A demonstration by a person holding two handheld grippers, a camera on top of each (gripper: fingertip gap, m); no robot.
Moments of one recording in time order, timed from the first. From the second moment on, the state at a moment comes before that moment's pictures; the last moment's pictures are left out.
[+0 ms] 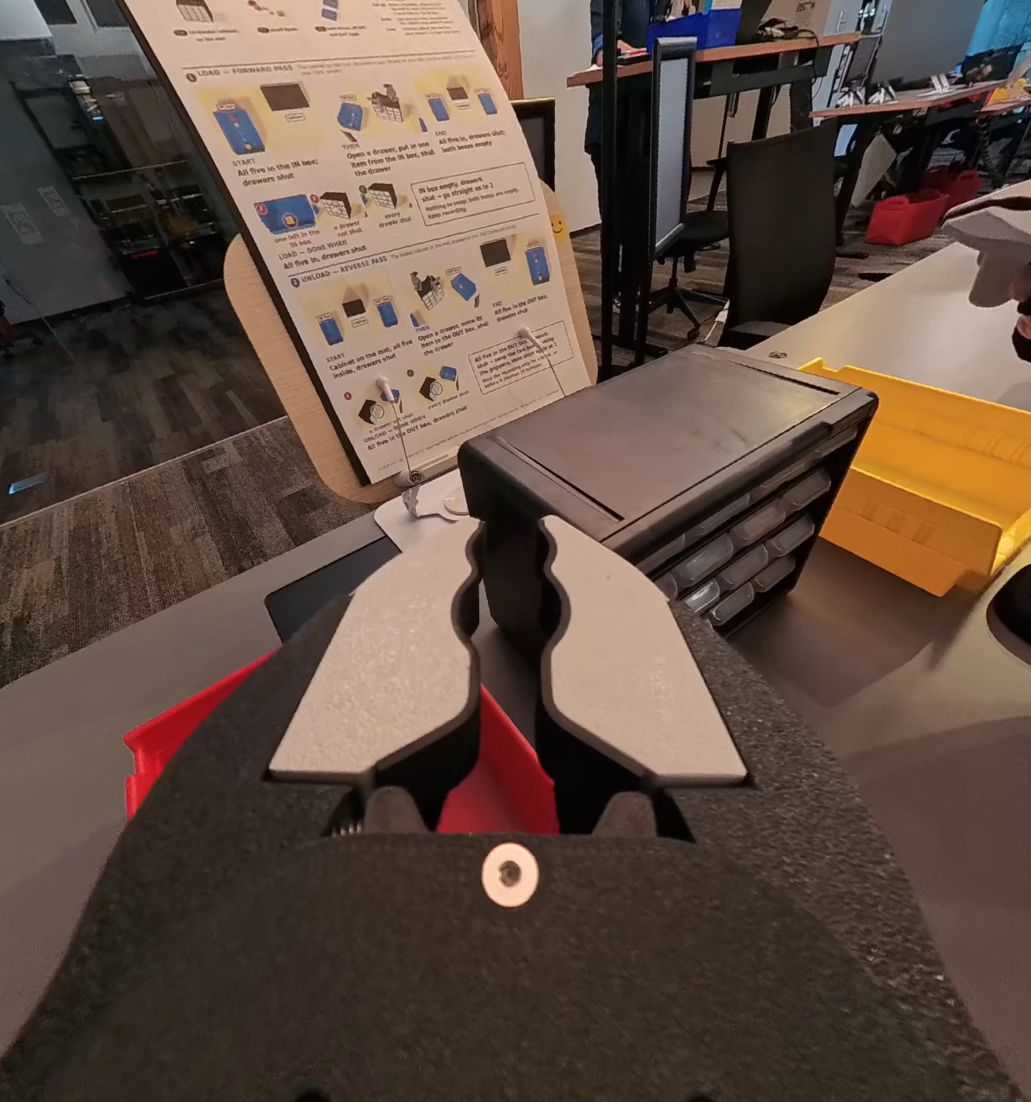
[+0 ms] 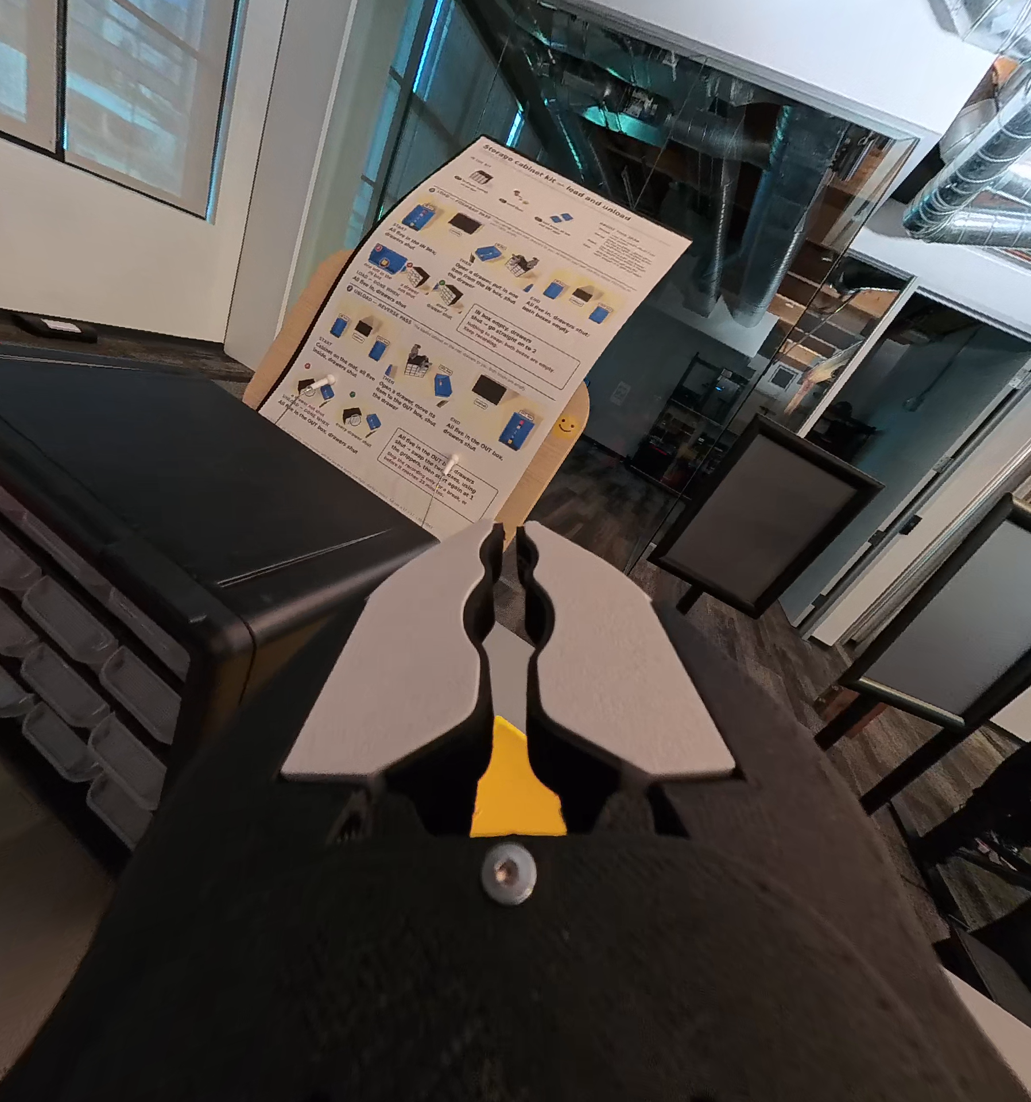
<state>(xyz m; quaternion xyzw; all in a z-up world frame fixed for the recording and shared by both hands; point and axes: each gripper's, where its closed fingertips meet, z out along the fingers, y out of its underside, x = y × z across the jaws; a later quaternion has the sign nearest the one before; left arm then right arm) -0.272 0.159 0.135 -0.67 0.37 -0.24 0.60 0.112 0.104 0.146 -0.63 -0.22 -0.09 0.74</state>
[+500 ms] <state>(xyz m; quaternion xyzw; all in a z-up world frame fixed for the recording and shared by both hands) -0.249 0.149 0.120 -0.66 0.42 -0.22 0.58 0.095 0.108 0.131 -0.65 -0.27 -0.09 0.70</state>
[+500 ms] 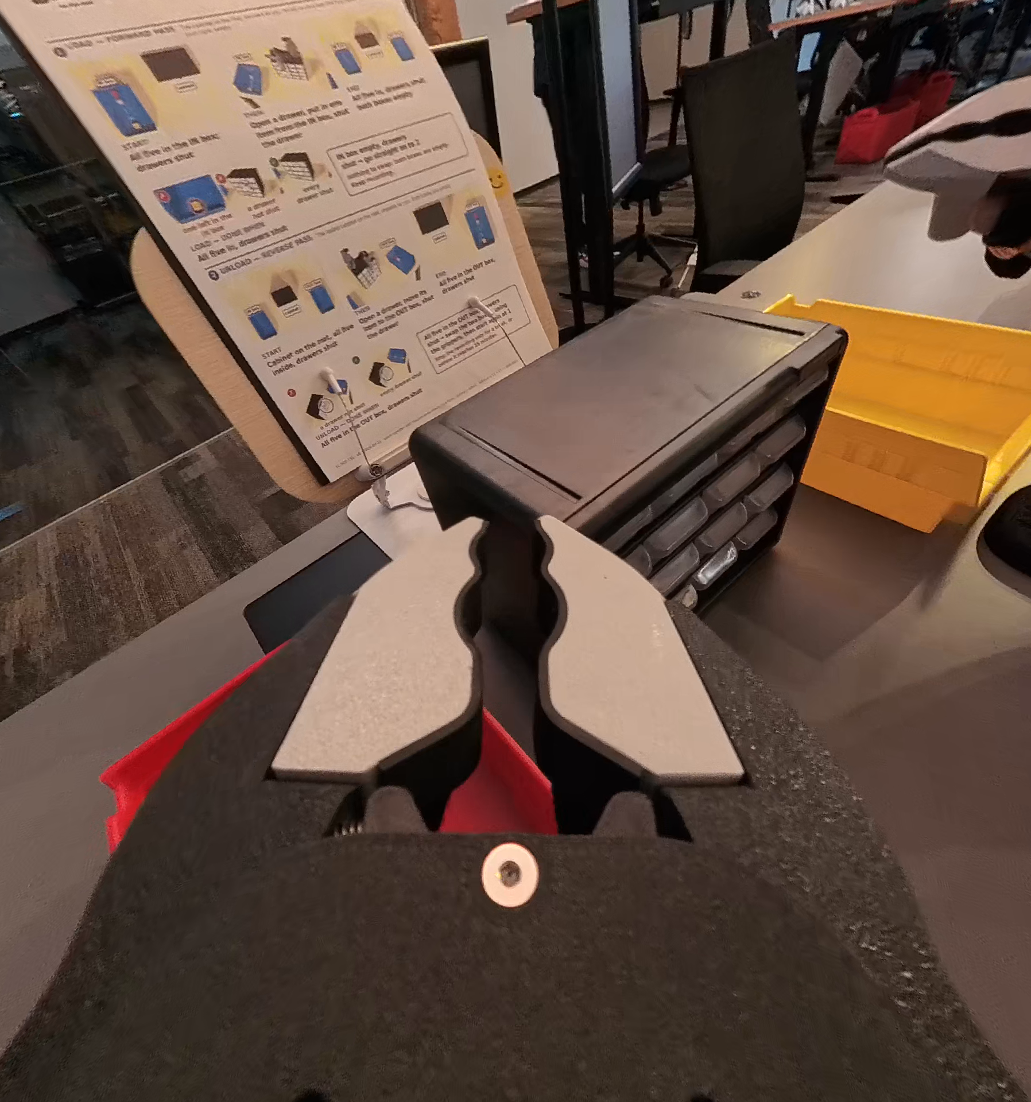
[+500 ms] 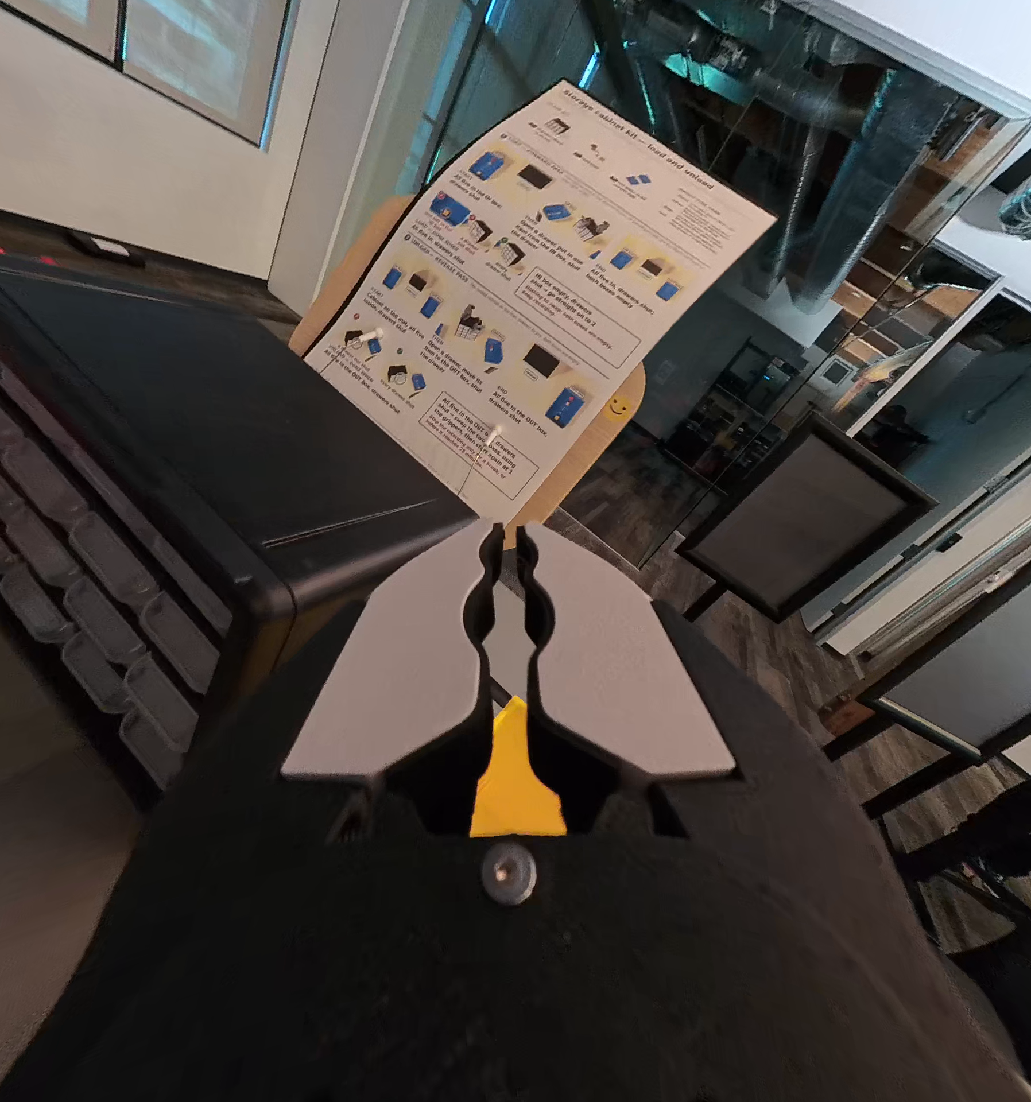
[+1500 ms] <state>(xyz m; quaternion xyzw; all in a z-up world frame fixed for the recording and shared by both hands) -0.268 0.144 0.152 -0.62 0.39 -0.21 0.64 0.093 0.108 0.131 -0.65 -0.27 -0.10 0.70</state>
